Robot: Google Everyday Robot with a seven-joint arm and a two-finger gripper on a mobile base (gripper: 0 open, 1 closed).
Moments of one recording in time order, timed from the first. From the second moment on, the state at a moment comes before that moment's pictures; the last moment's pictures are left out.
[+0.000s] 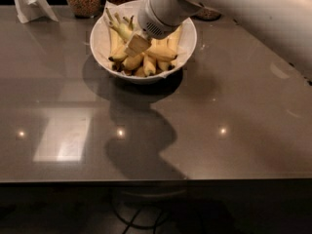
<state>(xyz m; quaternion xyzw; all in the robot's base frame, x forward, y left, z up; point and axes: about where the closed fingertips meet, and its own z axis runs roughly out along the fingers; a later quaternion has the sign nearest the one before) 0.640 0.046 0.952 -0.57 0.72 0.02 0.39</state>
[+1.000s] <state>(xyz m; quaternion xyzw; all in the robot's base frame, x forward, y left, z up) 0.676 0.022 0.918 -0.55 0.75 -0.01 0.38</state>
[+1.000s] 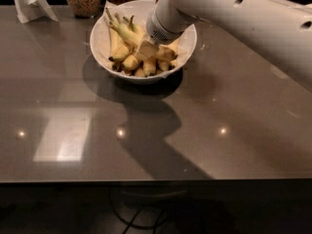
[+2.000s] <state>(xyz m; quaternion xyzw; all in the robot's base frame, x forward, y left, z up) 0.670 0.012 0.924 -0.55 0.76 -0.03 0.36</state>
